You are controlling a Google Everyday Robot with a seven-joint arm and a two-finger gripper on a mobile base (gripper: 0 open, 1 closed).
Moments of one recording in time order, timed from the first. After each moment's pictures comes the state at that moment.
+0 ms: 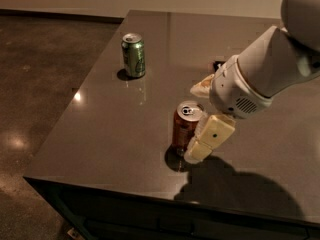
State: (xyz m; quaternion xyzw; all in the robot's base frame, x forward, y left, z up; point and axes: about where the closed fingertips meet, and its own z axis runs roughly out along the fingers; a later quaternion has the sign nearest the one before) arm 0.423 -0.071 0.906 -0.63 0.73 0.15 0.24
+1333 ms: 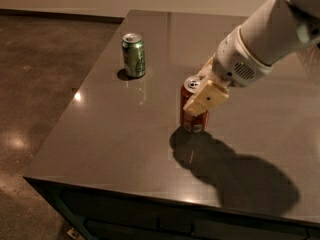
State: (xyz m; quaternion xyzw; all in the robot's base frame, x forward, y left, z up) arm 0.476 -0.083 0.932 -0.57 0.77 0.14 0.25
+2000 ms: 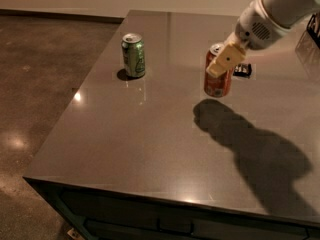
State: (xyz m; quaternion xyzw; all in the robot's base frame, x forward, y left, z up) arm 0.566 -0.150 0.957 -0.49 0.83 0.09 0.26
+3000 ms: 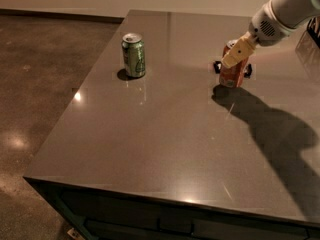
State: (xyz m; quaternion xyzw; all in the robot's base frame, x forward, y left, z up) arm 0.636 -0.213 0.934 -0.39 0.88 0.07 0.27
